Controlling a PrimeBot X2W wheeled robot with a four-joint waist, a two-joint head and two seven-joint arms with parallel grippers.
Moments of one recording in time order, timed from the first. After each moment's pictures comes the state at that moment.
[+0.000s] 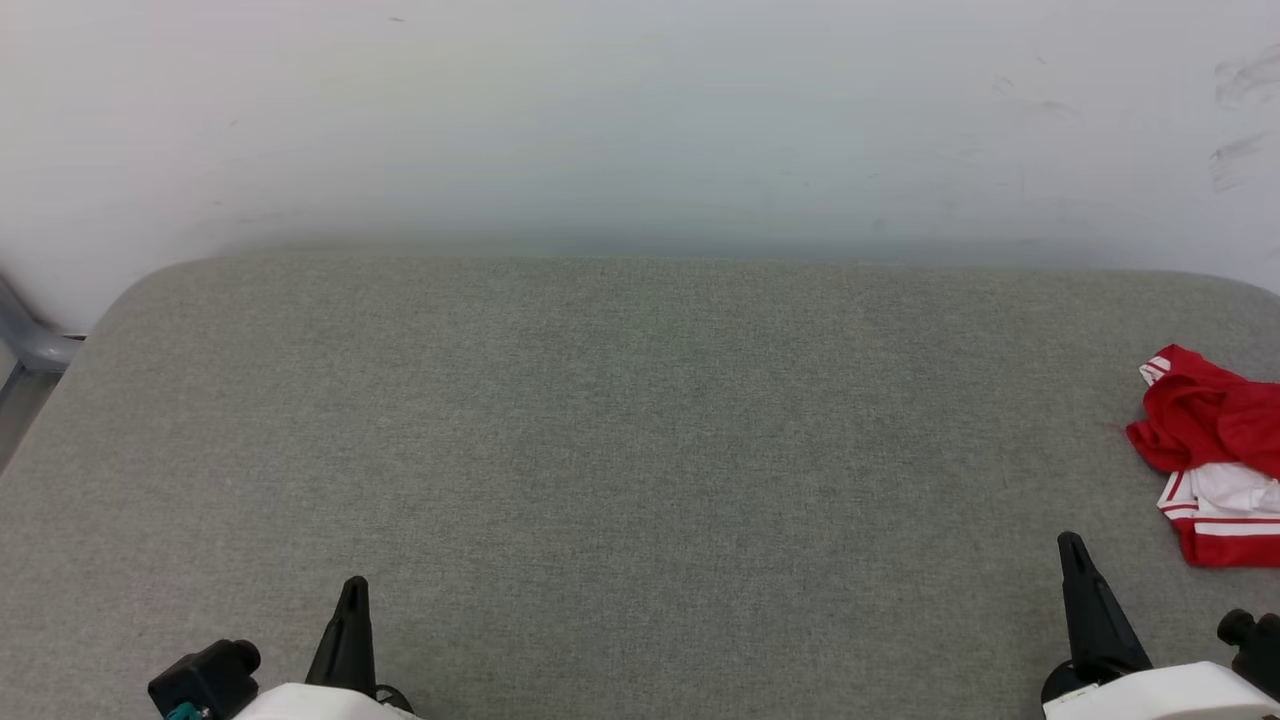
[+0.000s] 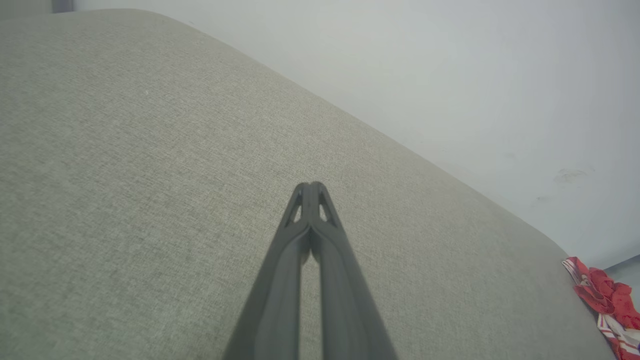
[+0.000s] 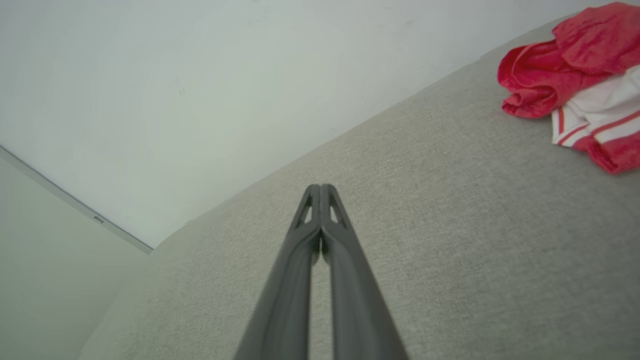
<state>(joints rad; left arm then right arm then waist) 0.10 0.08 -0.01 0.14 -0.60 0.01 -0.14 0.08 -0.08 -0.05 0.13 0.67 0.13 -0.13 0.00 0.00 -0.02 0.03</state>
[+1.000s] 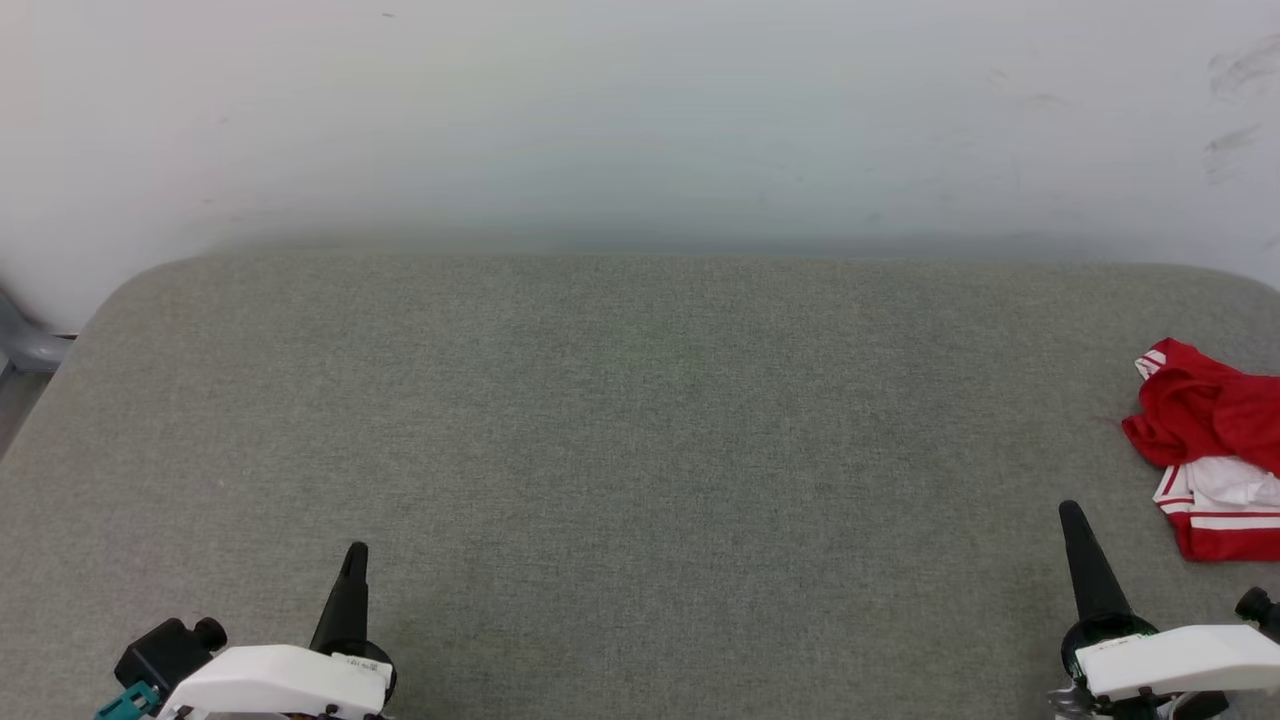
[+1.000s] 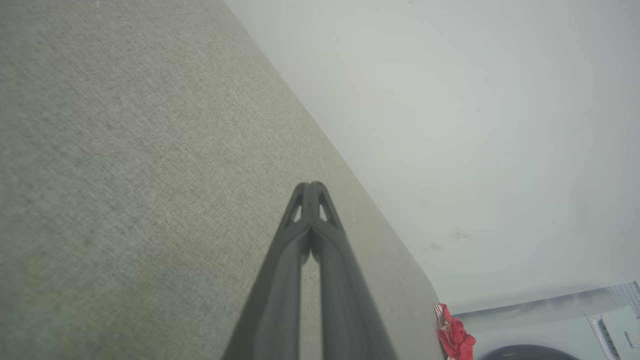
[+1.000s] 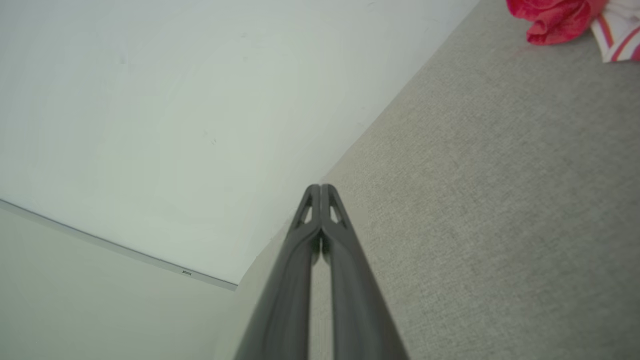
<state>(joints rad) 0.02 0.08 0.03 0.18 -1.02 -0.05 -0.04 0.01 -0.08 -0.07 0.18 1.06 0.13 -0.04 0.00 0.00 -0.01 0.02</state>
